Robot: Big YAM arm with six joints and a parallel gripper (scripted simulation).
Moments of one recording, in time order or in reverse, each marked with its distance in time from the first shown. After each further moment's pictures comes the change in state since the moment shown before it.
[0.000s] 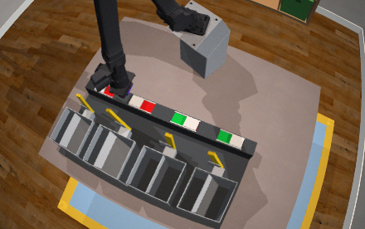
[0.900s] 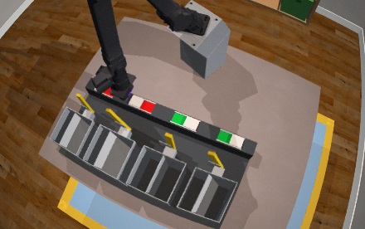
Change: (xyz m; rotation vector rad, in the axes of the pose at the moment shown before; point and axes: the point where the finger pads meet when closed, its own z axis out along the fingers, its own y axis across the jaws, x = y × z) arm 0.000 0.000 0.017 0.001 0.001 0.002
